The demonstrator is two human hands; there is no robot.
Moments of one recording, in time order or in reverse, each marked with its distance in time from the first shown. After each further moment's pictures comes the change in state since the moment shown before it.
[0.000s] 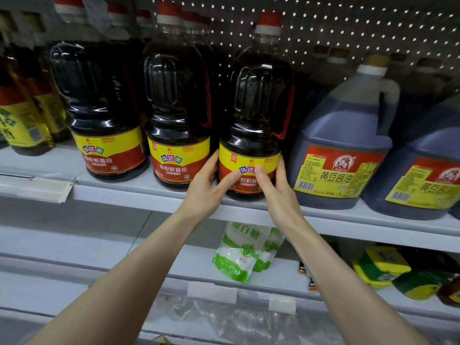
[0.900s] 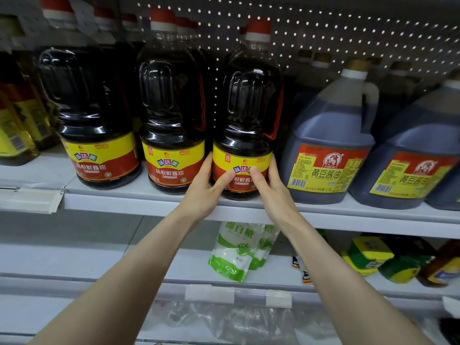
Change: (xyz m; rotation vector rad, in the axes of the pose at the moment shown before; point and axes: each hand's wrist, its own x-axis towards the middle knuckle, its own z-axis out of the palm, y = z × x) left_hand 0.004 -0.003 -0.007 0.003 -0.087 -0.041; right_hand -0.008 -0.011 -0.002 -0.030 0.007 0.004
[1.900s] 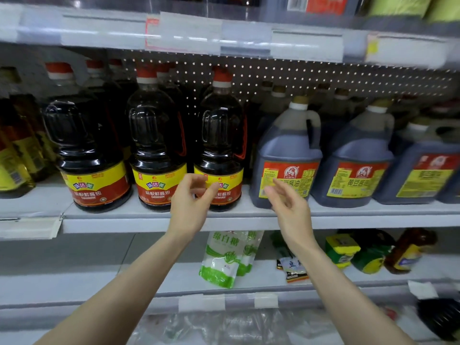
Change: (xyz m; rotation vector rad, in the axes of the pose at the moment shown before) left_hand -0.033 0.056 0.013 0.208 0.309 -0.030; right_hand -0.055 -0.014 -0.047 0.137 0.300 -0.035
